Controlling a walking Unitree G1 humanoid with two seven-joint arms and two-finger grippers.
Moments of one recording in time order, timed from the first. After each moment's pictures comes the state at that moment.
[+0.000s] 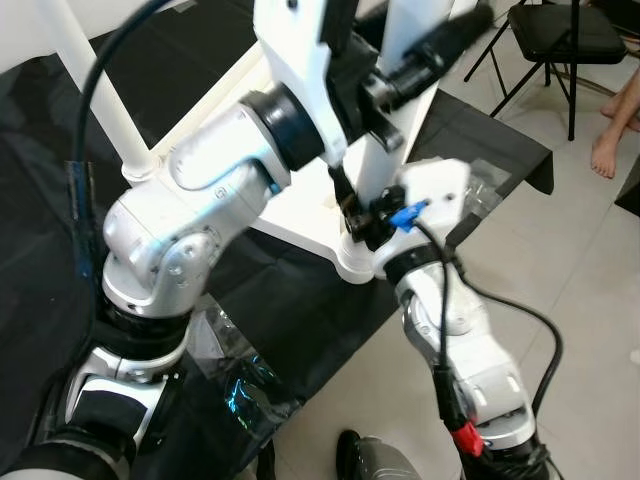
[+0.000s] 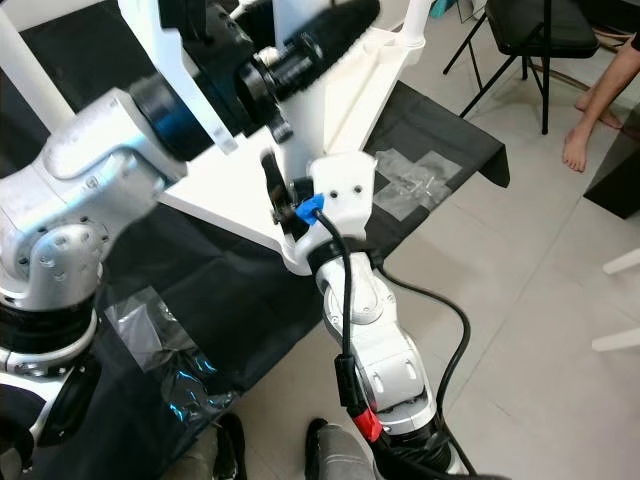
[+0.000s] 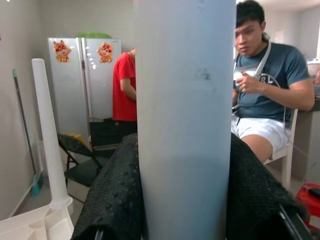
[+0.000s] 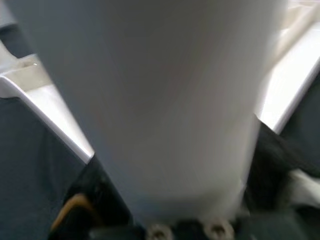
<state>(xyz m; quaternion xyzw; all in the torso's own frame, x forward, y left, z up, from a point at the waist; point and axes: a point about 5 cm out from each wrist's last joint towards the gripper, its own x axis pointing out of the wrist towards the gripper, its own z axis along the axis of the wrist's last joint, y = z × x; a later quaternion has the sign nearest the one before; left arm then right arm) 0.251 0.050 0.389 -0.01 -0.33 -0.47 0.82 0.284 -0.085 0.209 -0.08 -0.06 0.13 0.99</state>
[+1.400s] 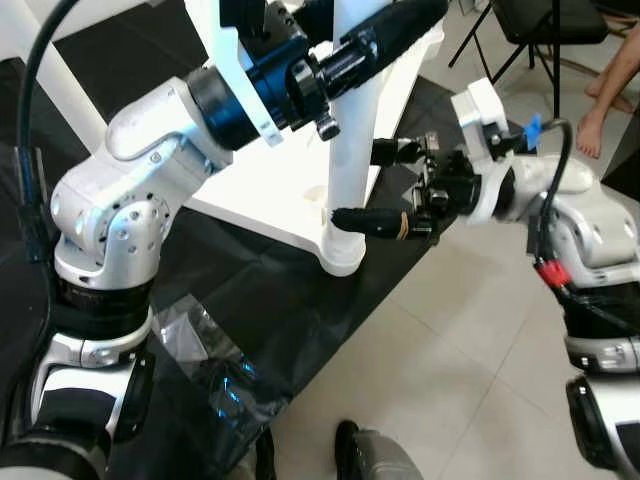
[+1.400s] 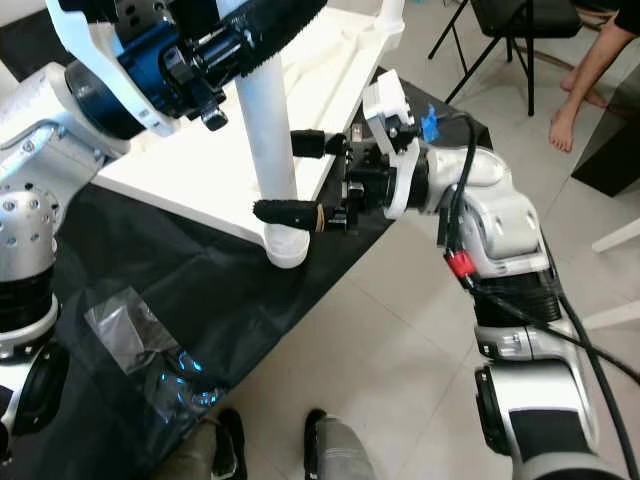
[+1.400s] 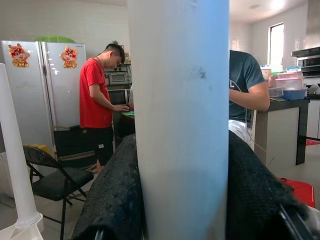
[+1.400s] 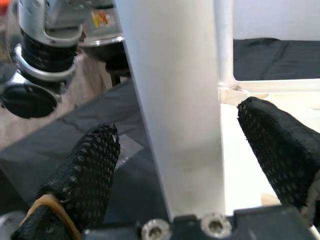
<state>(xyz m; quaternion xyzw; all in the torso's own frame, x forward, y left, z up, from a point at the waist) 0.267 0.084 0.395 0.00 -0.33 -0.51 0.80 0.324 -0.143 0.315 -0.17 -0.10 0.65 0.73</state>
